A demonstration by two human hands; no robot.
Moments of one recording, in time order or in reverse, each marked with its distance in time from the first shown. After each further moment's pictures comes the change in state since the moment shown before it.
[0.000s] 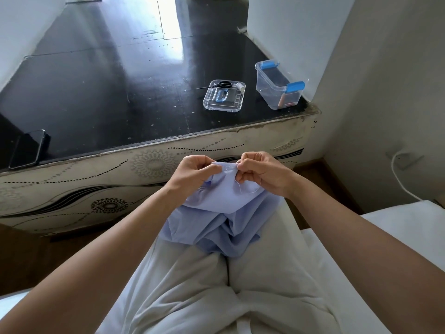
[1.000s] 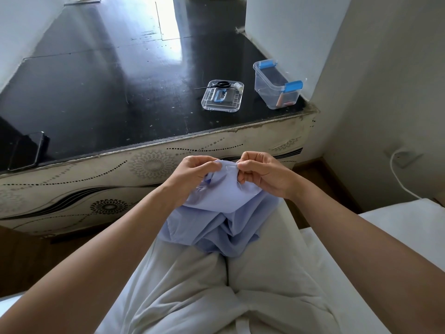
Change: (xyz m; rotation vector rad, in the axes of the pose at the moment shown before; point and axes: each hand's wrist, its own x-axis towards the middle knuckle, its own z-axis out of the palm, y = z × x) left_hand -0.005 0.008 0.000 -0.109 -0.123 0.006; right_hand -0.004 0.006 -0.008 0.118 -0.087 -0.043
